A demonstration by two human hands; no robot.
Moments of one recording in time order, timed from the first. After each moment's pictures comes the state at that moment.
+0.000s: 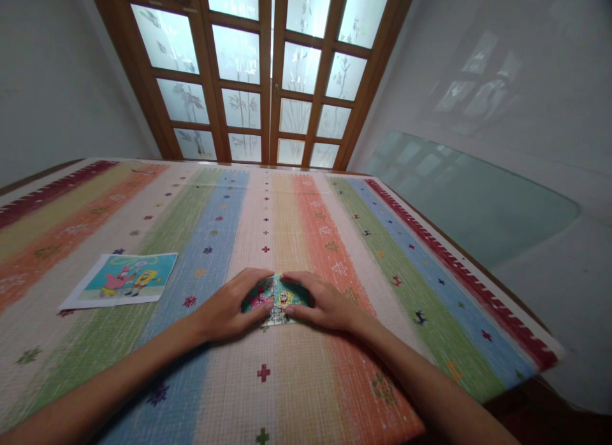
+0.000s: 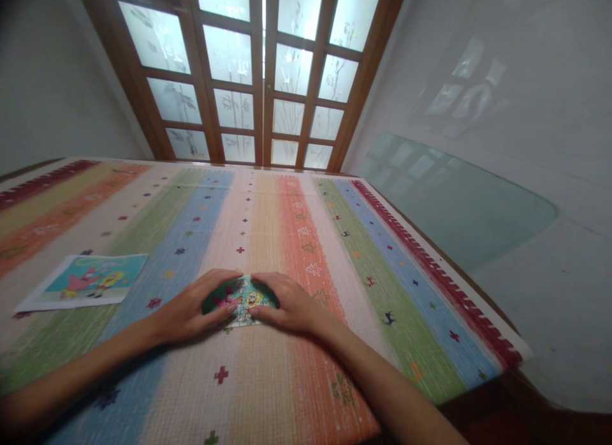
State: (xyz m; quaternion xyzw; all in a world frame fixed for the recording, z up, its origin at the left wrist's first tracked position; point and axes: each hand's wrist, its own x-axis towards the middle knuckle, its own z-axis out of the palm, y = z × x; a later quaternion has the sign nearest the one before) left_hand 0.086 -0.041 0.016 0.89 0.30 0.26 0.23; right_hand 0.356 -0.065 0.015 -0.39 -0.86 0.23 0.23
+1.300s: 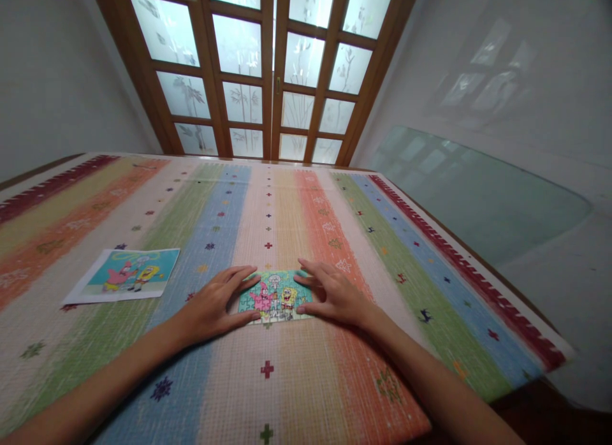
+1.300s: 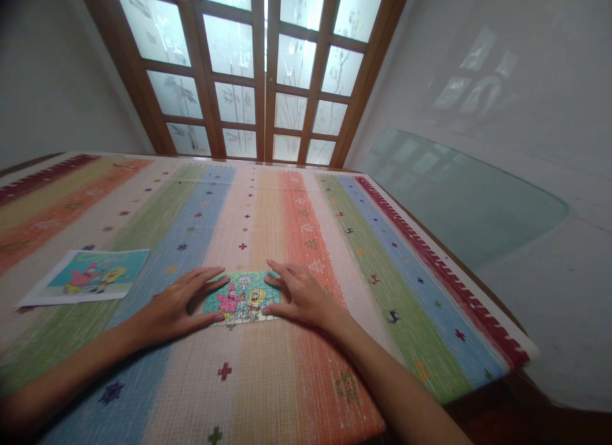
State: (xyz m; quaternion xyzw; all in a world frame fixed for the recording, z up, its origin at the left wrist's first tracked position) left_hand 0.047 -0.040 -0.004 0.90 0.36 0.23 0.14; right_hand 0.377 -0.060 0.006 -0.42 -0.86 0.16 0.23
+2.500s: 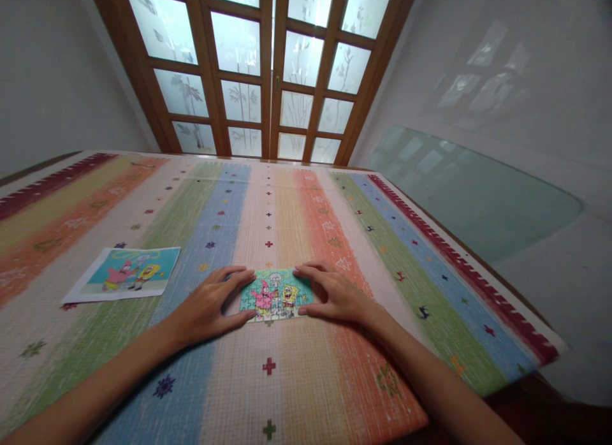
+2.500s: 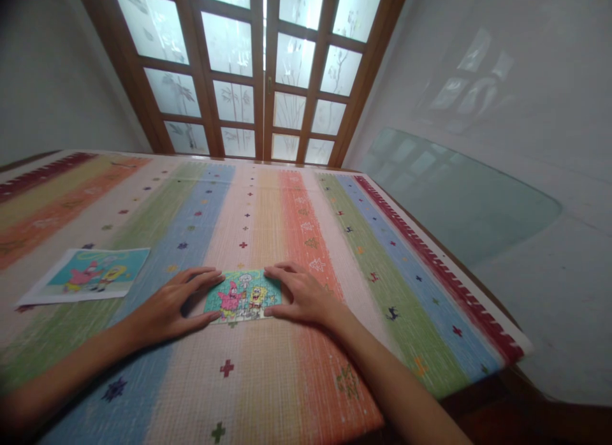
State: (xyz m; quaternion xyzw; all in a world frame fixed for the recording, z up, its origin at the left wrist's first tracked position) left_hand 0.039 -0.043 -0.003 0.91 0.34 0.24 0.09; right_hand 0.375 -0.061 0.016 -0.40 -0.87 0.19 0.20
